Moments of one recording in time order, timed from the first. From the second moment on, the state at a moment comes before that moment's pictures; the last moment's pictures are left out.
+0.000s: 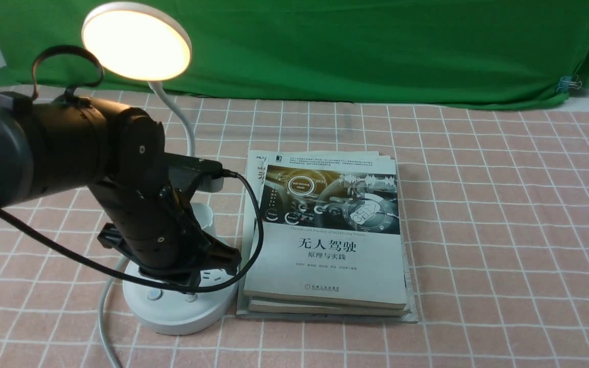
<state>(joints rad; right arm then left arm) 0.07 0.00 0.01 -0.08 0.23 -0.04 -0.39 1.70 -1.10 -0.10 0.84 0.04</state>
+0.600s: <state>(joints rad) 0.07 0.00 0.01 -0.08 0.23 -0.04 -0.39 1.72 -1.11 -0.10 0.83 0.04</state>
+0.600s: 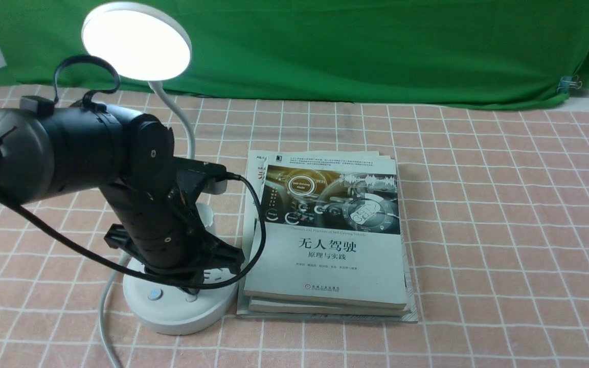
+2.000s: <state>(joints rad) 0.07 0.00 0.01 -0.08 0.23 -0.04 -0.39 1.76 -1.12 -0.08 0.85 0.03</state>
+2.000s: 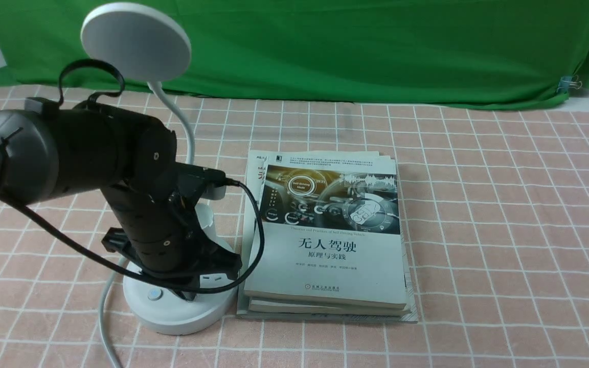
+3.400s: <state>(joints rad) 0.07 0.00 0.01 -0.08 0.23 -0.04 -0.40 0.50 -0.28 -0.10 0.19 0.04</state>
